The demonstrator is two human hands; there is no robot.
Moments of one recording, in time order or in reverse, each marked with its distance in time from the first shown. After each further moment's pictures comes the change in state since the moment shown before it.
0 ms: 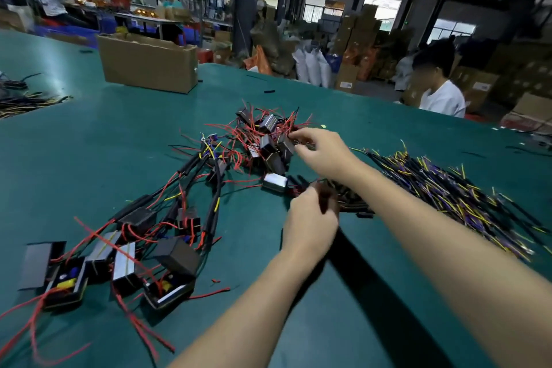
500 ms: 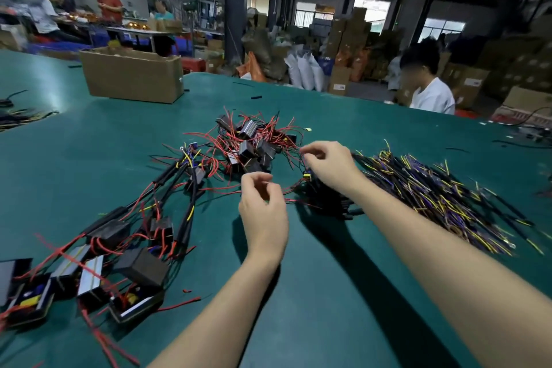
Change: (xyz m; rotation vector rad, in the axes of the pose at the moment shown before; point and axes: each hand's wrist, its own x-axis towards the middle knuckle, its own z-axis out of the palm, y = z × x) left_hand 0.005 0.009 -0.014 -0.241 0.448 -0.066; right_hand -0.023 0.043 -0.009 0.222 0.131 0.174
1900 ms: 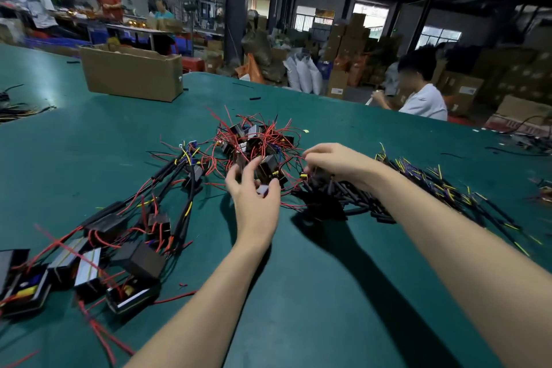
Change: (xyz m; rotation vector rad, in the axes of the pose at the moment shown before) left_hand 0.014 -0.003 -0.006 0.107 -0.139 0.051; right_hand 0.001 -0.004 -0.030 0.063 -0.354 0.185
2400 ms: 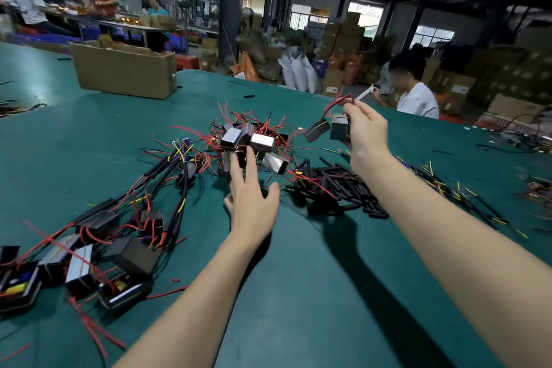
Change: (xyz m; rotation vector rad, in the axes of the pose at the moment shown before) left_hand 0.001 -0.007 0.001 0.366 -0.224 0.024; right_hand -0.010 -0.018 -0.021 0.957 0.703 -0.096
